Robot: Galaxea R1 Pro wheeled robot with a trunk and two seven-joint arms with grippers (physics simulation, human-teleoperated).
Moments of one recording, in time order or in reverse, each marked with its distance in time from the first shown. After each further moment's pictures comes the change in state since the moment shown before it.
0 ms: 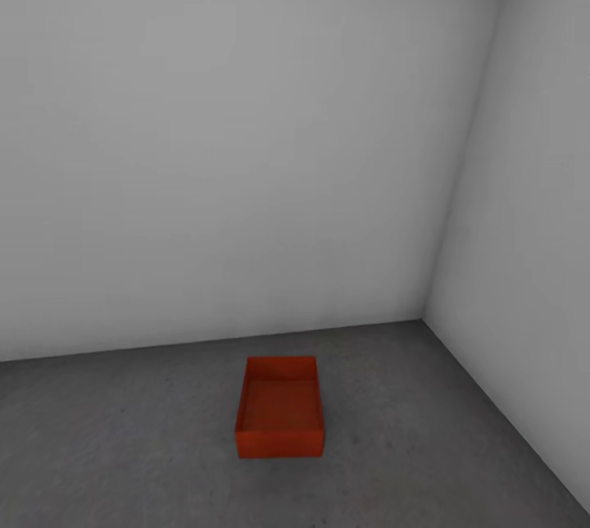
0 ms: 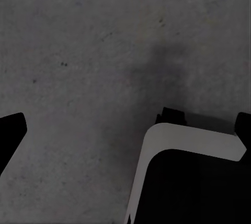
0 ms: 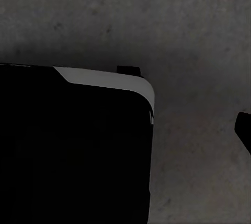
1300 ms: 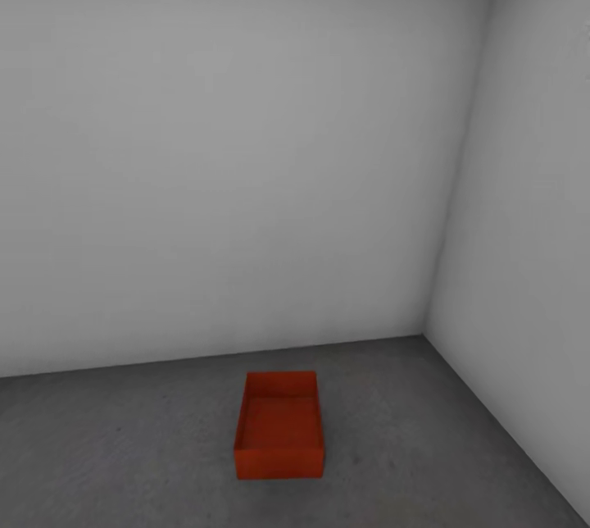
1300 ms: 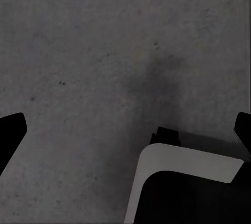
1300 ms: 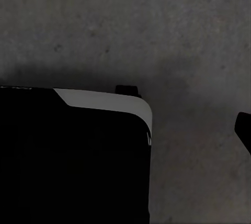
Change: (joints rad) left arm 0.000 -0.001 -0.002 -0.006 -0.001 -0.001 0.000; right arm 0.000 -0.001 -0.002 0.000 -0.007 0.000 0.000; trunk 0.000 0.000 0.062
